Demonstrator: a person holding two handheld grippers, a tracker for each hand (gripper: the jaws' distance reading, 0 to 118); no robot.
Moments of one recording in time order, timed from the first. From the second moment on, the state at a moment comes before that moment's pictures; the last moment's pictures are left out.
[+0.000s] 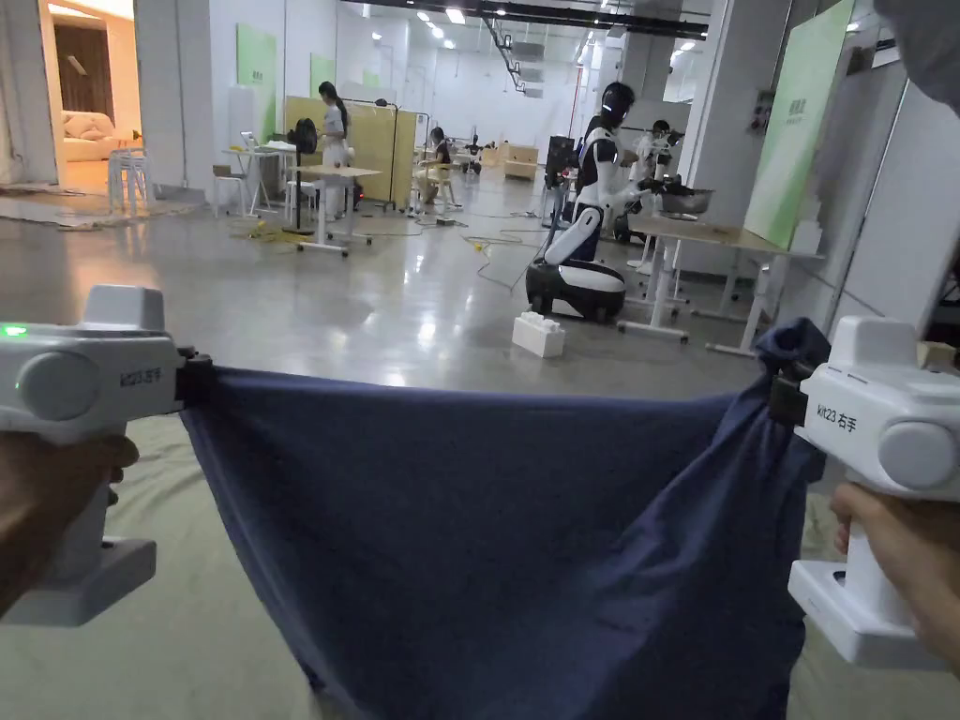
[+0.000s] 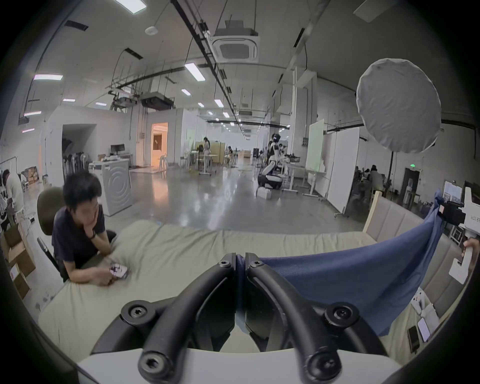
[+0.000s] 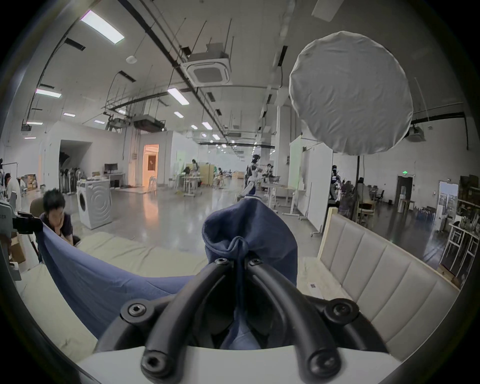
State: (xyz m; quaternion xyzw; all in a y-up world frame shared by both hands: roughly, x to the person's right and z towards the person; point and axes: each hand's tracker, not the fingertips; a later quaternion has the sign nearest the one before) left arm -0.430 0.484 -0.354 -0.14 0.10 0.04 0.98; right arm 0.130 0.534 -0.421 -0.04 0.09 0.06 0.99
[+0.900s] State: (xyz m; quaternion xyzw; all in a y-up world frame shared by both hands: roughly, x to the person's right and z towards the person) left arm -0.371 0.589 -0.423 -0.09 0.14 -0.02 0.99; right arm 0.097 0.560 -0.509 0.04 0.05 0.07 1.00
